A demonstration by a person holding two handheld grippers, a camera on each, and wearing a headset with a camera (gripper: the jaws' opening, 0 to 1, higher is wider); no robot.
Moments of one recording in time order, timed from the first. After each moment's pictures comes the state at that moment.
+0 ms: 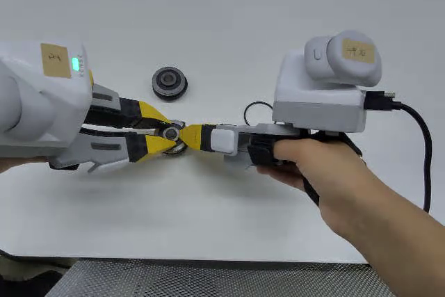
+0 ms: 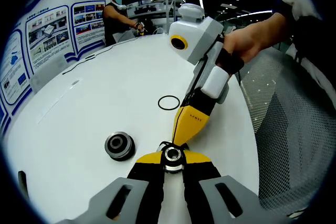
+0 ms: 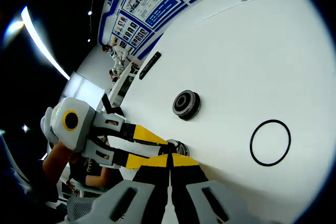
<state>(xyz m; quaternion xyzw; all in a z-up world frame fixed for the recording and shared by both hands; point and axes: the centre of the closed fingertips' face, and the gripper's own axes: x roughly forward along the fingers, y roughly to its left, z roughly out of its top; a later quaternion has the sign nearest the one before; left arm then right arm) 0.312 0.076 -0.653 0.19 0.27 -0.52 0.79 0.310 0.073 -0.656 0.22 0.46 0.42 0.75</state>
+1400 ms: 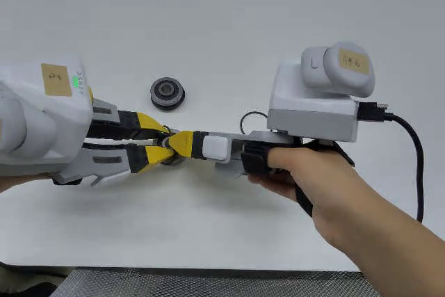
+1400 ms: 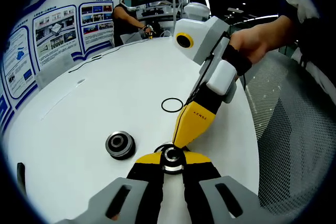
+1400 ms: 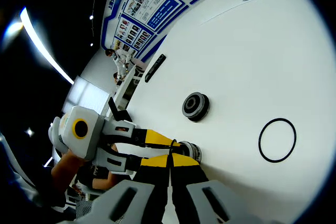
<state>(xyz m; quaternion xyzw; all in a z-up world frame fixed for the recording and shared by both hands) 0.312 0.074 -0.651 0.17 0.27 -0.50 0.81 0.308 0.078 -0.644 0.24 0.46 0.42 0.74</state>
